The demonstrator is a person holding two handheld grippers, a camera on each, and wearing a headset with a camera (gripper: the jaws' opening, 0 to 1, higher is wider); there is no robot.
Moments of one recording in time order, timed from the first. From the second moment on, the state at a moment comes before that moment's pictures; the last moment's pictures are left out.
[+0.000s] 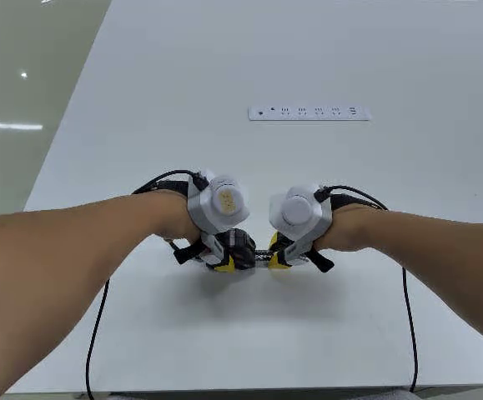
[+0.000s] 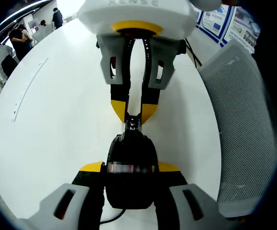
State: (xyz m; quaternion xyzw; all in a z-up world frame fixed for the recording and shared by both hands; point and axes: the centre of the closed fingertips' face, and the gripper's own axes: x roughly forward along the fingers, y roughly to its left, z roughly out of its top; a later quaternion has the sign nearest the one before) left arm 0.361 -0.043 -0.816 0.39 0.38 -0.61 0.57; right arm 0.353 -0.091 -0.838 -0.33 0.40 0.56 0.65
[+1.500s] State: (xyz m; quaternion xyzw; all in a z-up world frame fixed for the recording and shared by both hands) left arm 0.362 -0.044 -0.815 0.38 0.38 -0.61 0.58; right arm 0.351 -0.106 -0.838 -0.33 0.40 0.56 0.65
